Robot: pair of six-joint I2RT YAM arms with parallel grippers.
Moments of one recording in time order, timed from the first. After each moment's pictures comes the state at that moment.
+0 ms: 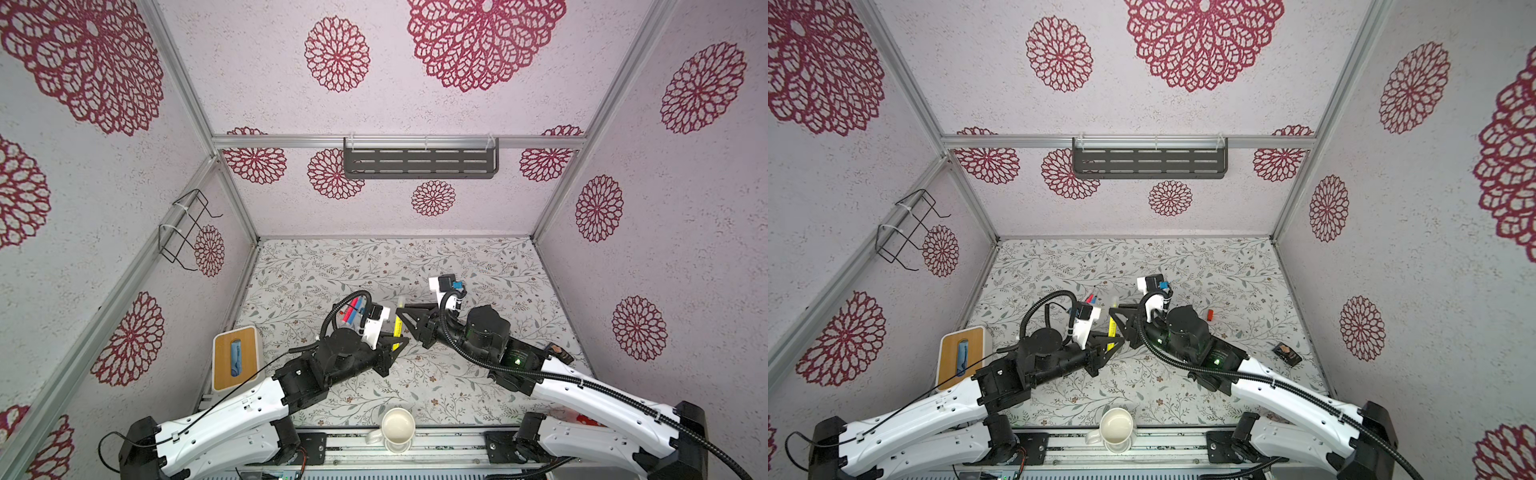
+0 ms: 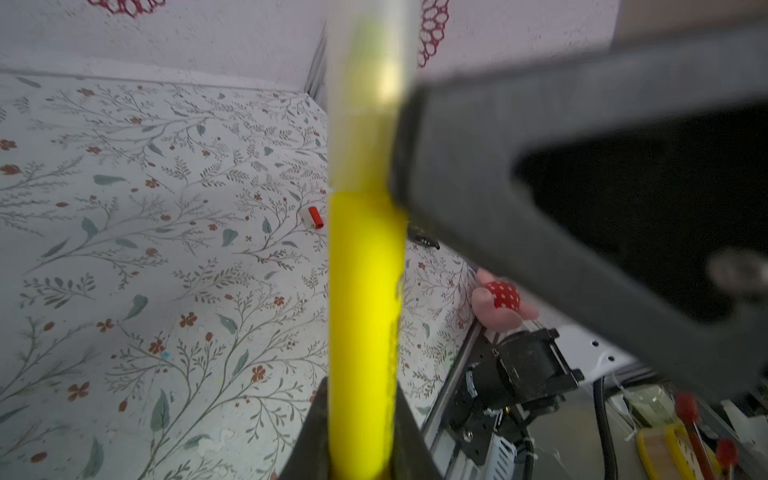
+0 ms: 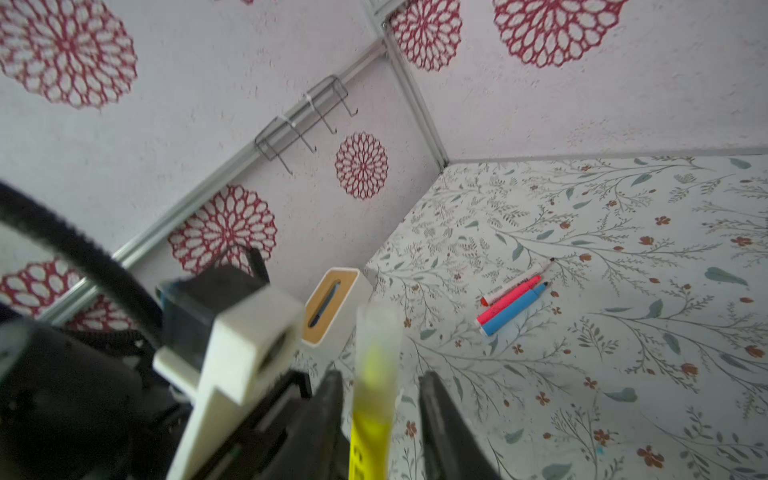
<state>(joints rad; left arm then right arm) -1.01 0.92 0.68 -0.02 -0.03 -0.52 1.02 1.02 0.85 0.04 -0.01 0.56</state>
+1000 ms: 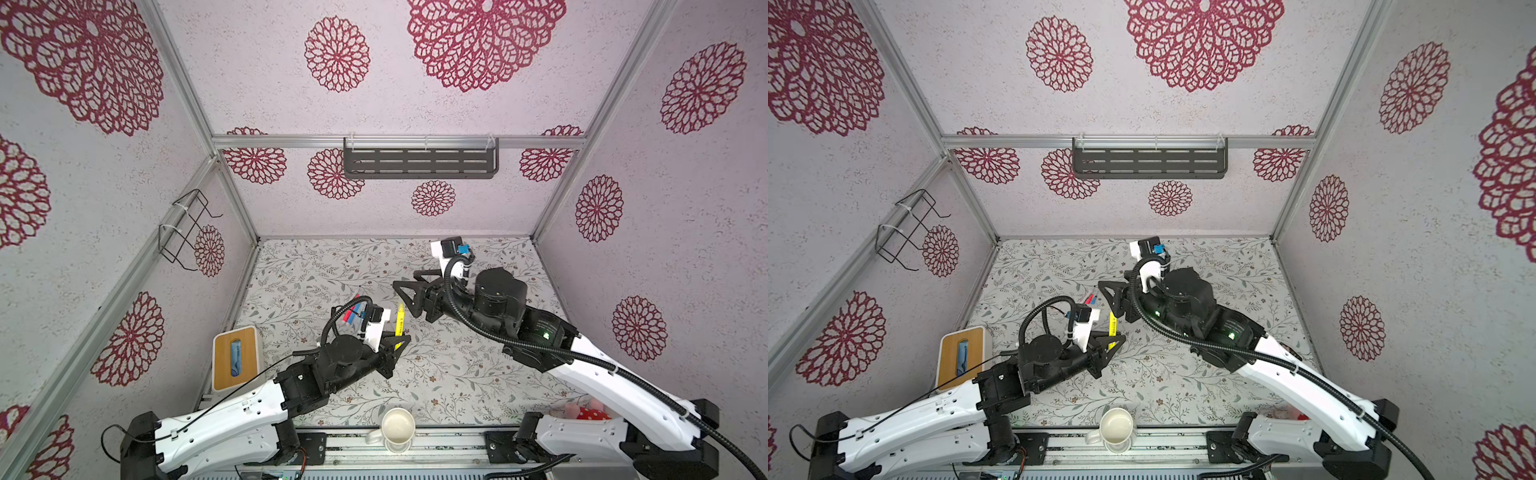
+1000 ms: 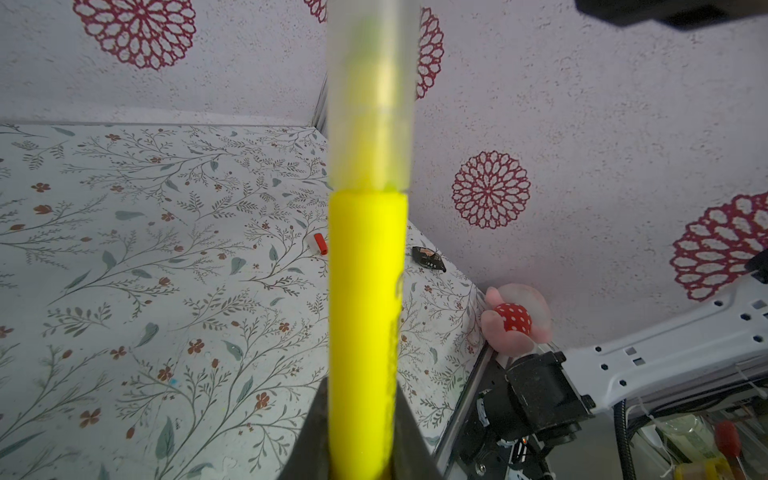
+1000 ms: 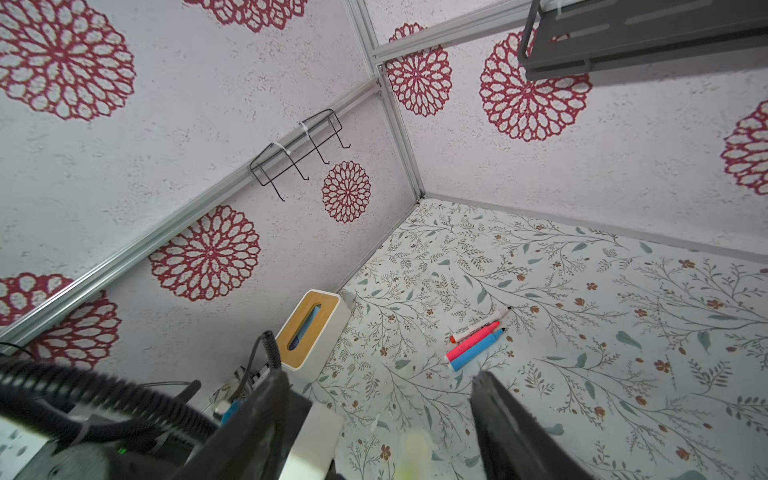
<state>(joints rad) -1.10 0.92 0.67 0.01 -0.17 -0.49 0.99 1.18 1.39 -0.39 0.08 0.43</state>
